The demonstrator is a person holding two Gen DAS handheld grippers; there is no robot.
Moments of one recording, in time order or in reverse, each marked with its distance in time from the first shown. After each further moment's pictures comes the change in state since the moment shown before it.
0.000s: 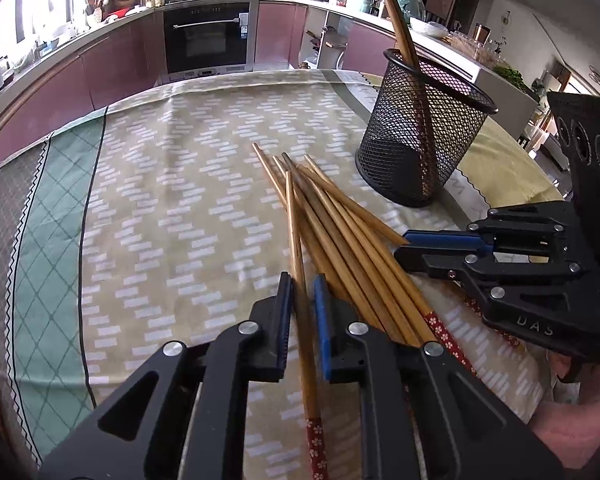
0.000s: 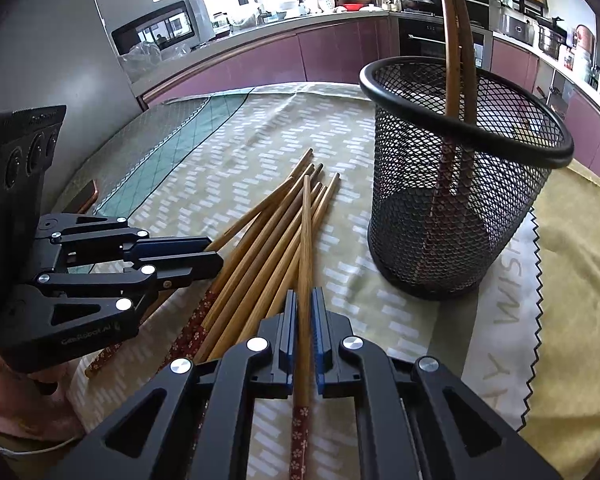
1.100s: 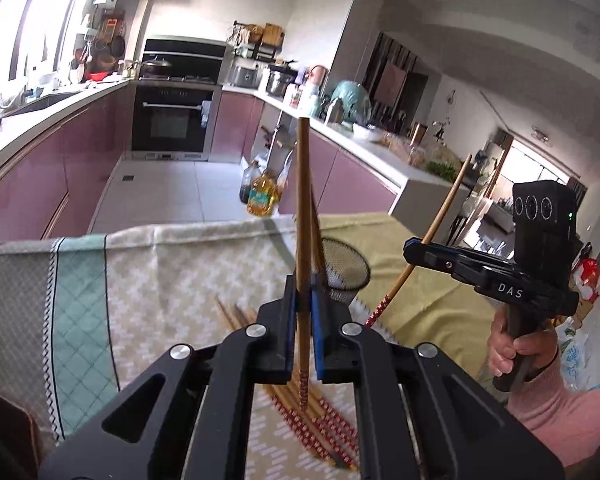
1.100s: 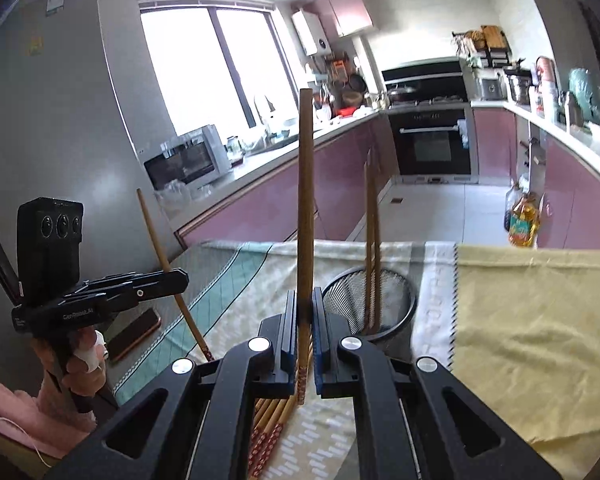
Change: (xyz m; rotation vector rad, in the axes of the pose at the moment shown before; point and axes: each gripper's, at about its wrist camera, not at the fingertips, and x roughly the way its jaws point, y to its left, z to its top) left arm -0.138 -0.002 0.056 -0.006 -0.355 -0.224; right arm -0.153 -0.048 0.025 0.081 -0.423 0.087
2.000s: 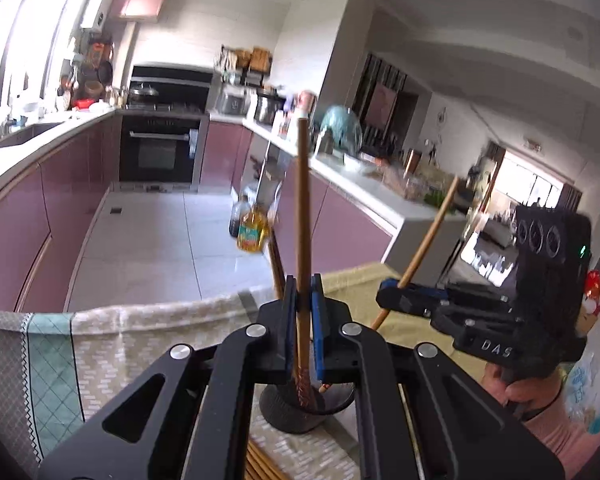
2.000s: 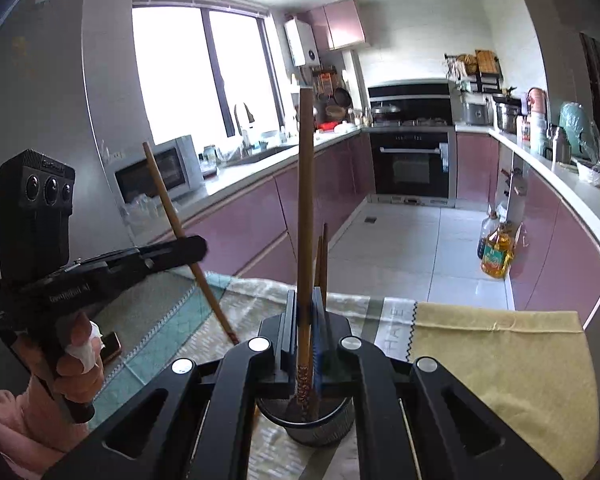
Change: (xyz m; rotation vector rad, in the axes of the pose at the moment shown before) left arm 0.063 -0.030 0.081 0.039 -0.056 -0.012; right arm 0.029 -0.028 0.055 -0.058 0.019 -0.094
